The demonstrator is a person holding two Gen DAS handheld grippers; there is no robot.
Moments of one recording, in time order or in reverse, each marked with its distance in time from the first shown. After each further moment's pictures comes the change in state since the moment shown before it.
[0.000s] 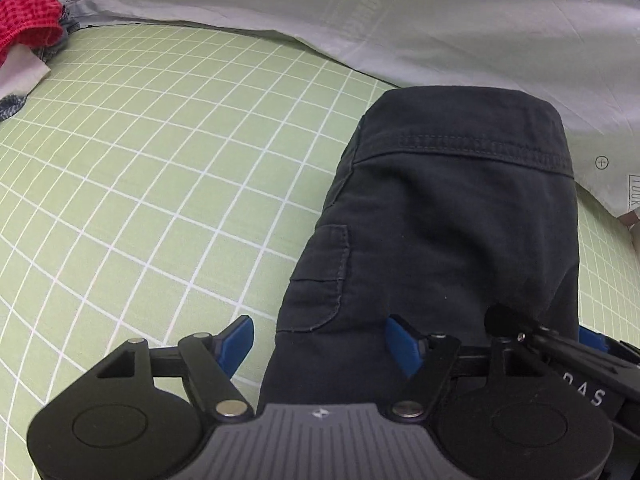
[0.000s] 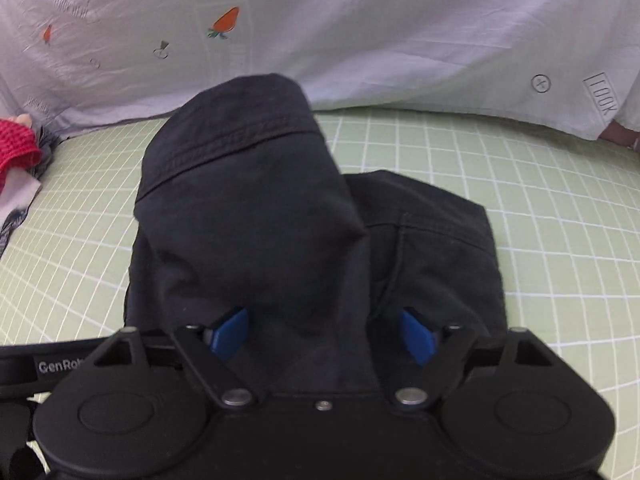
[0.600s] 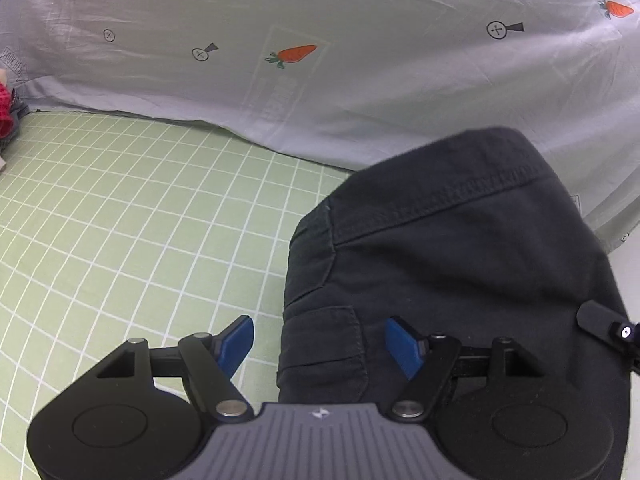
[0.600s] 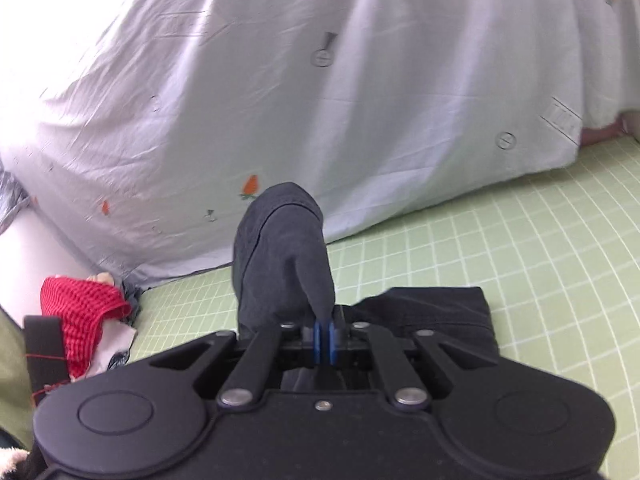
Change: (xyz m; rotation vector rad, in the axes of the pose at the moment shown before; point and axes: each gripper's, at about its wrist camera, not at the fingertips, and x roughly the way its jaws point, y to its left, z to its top) left arm -0.050 -0.045 0.034 0.138 -0.165 -0.124; right arm -0.096 -0.094 0.012 0.324 -0.282 0.189
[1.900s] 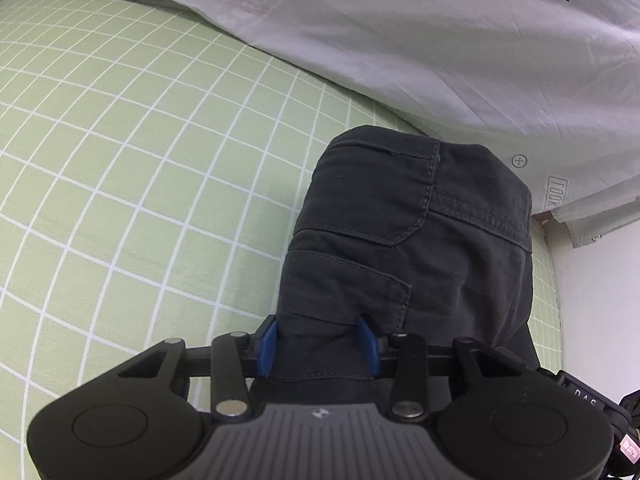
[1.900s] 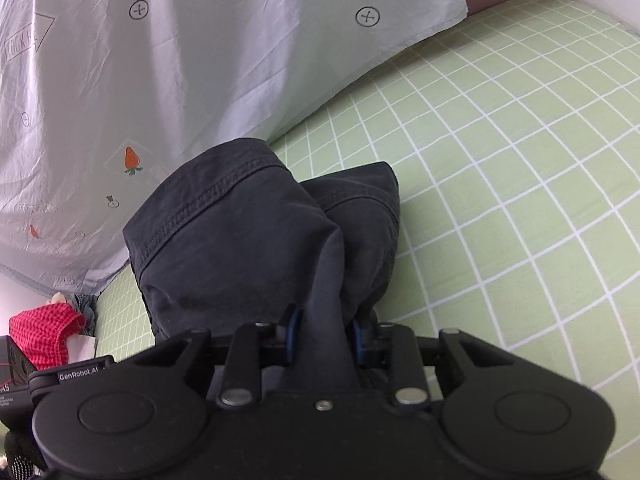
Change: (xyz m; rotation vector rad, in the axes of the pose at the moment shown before) left arm 0.075 0.003 -0.014 -0.150 0.228 -0.205; right arm 0.034 -0.096 -0.029 0.237 0.155 -0.063
